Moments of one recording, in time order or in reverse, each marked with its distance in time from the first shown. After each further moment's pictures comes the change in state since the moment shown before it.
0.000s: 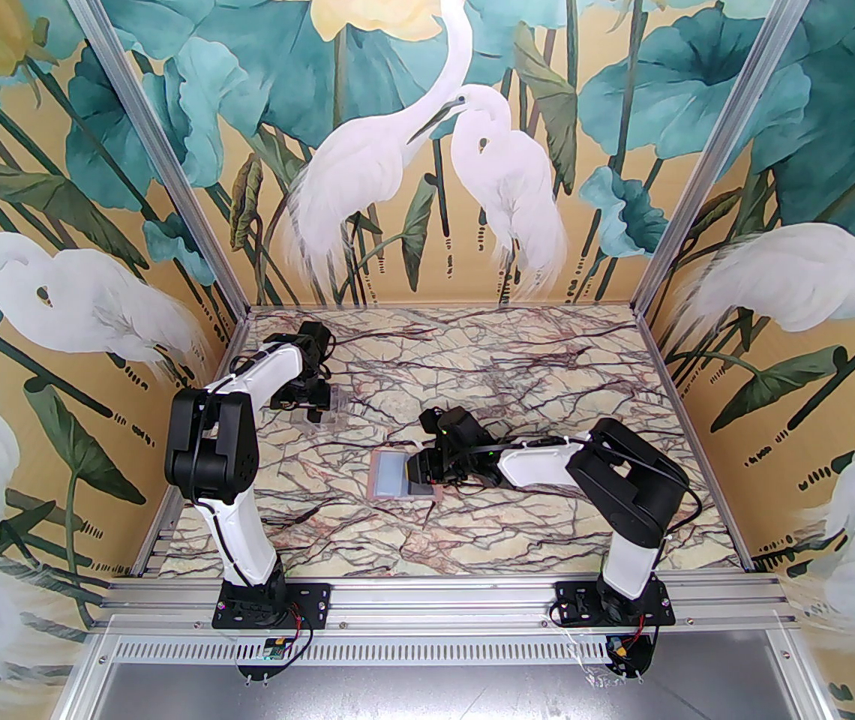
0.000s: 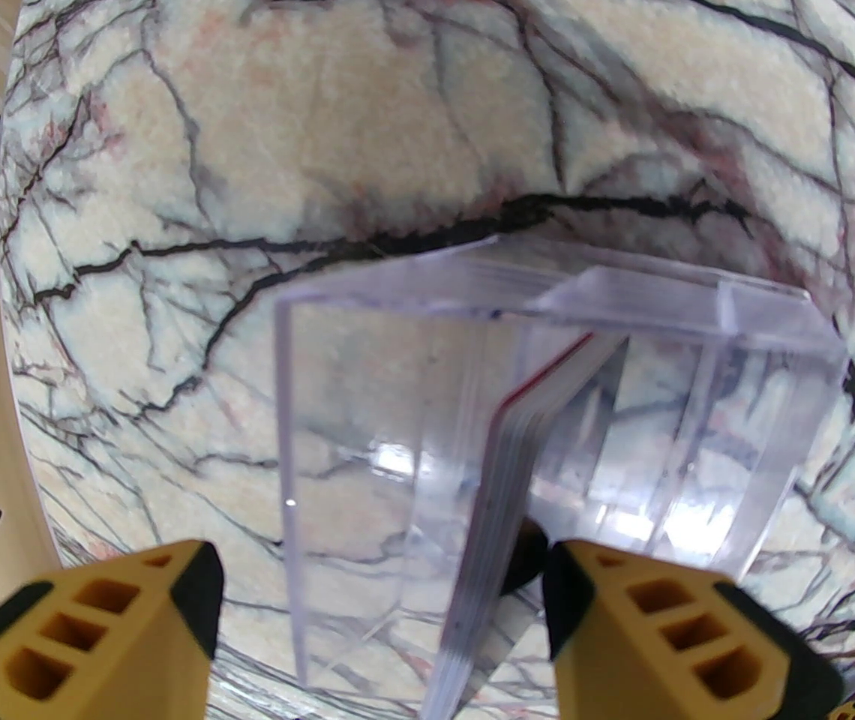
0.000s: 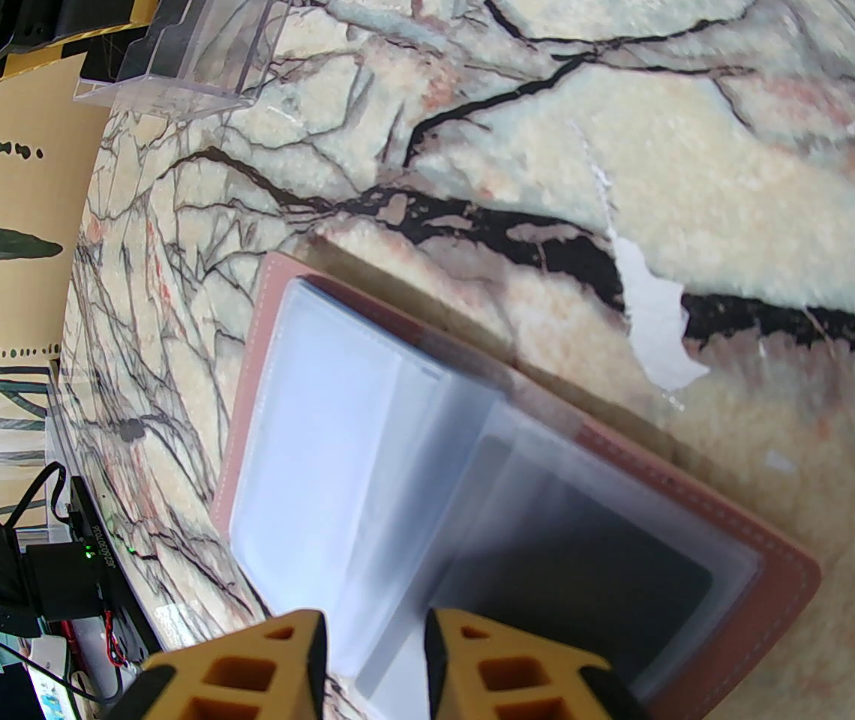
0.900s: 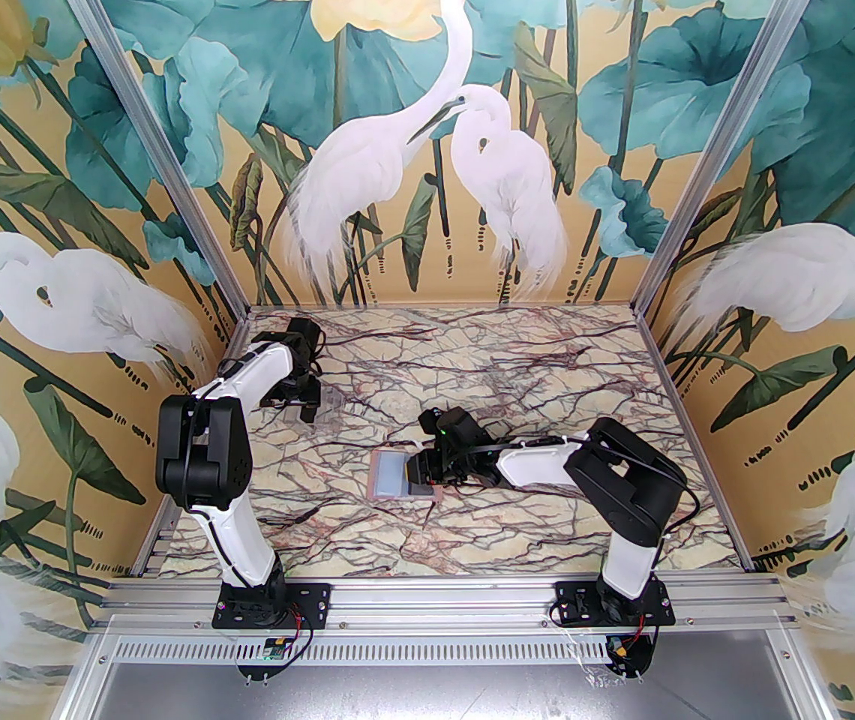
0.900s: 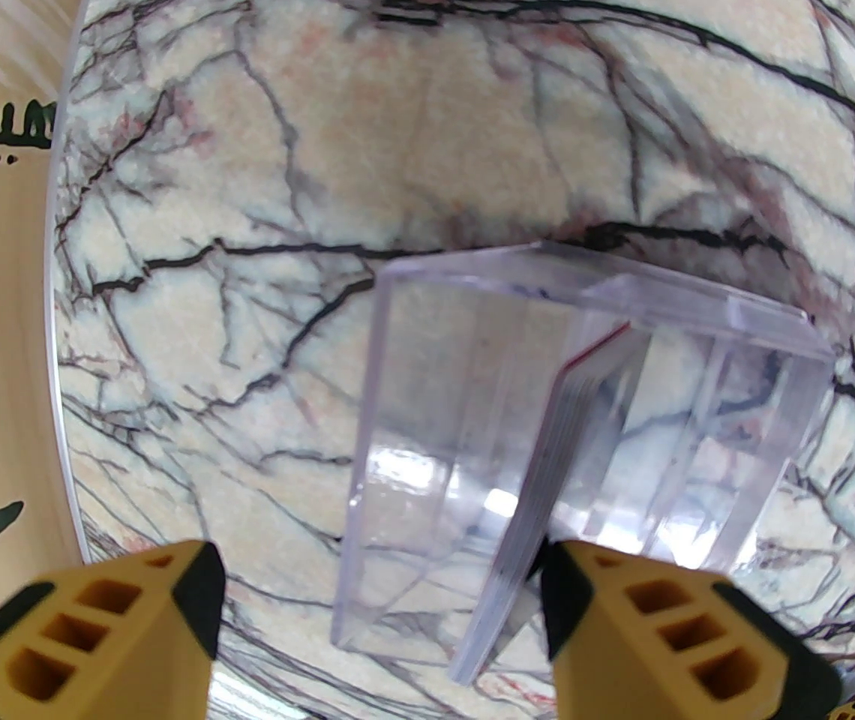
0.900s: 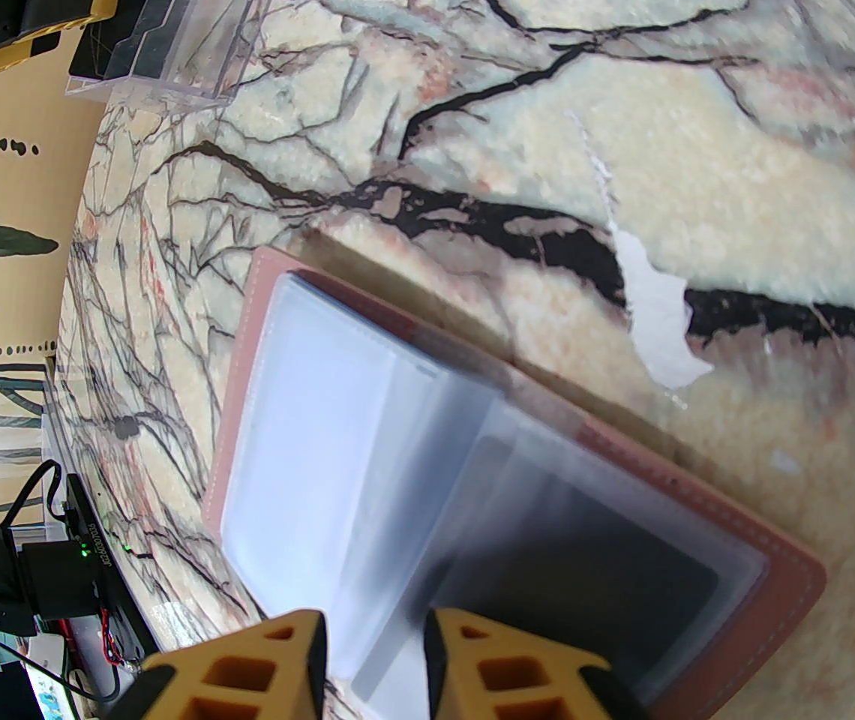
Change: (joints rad) left arm 0.042 -0.043 -0.001 -0.009 -0.030 0.004; right arm 0.002 0.010 0.007 -0.007 -0.002 -0.003
